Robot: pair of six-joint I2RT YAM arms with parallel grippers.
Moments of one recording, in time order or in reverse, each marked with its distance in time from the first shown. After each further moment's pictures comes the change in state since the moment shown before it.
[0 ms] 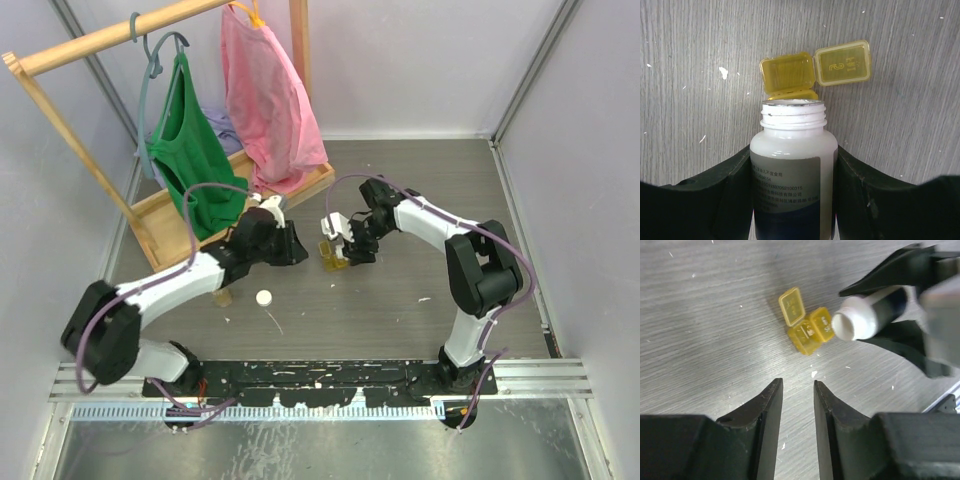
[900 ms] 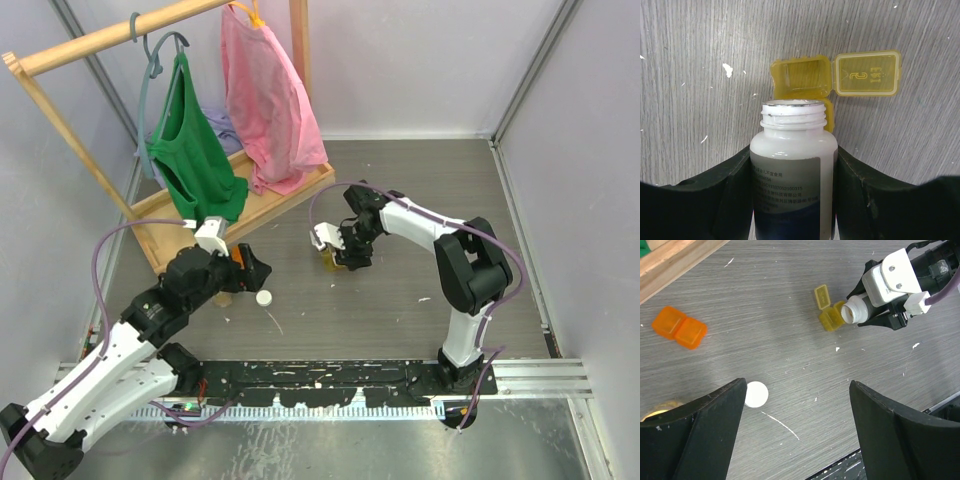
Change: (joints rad) left arm 0.005 -0.772 -0.200 -0.342 -0.201 0.080; right arm 0.087 0.050 0.047 -0.056 0.146 0.000
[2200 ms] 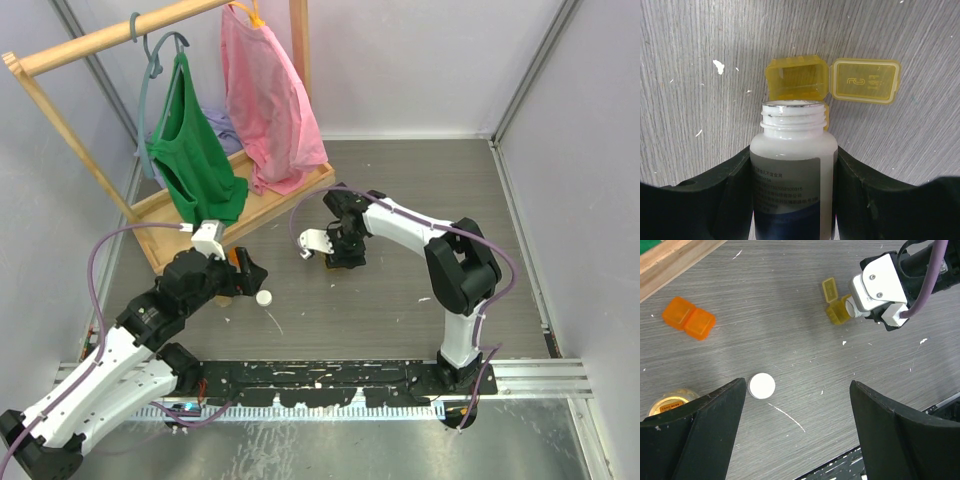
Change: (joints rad) left arm 0.000 -0.043 0.000 -0.066 -0.017 0.006; right arm 0.111 0.034 0.093 -0.082 0.229 0.052
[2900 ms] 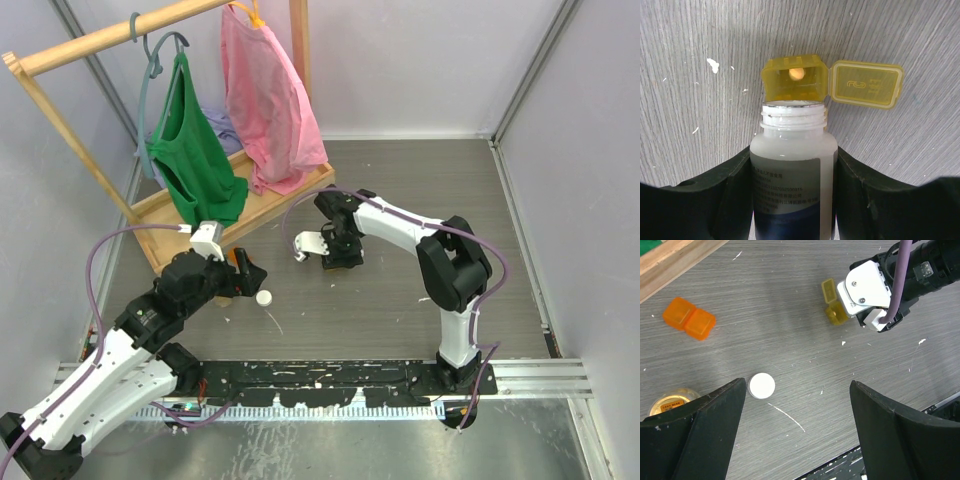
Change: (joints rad) left arm 0.000 -0.020 -0.006 -0.003 0.000 0.000; right arm 0.039 0.050 0.068 -0.061 0.092 0.021
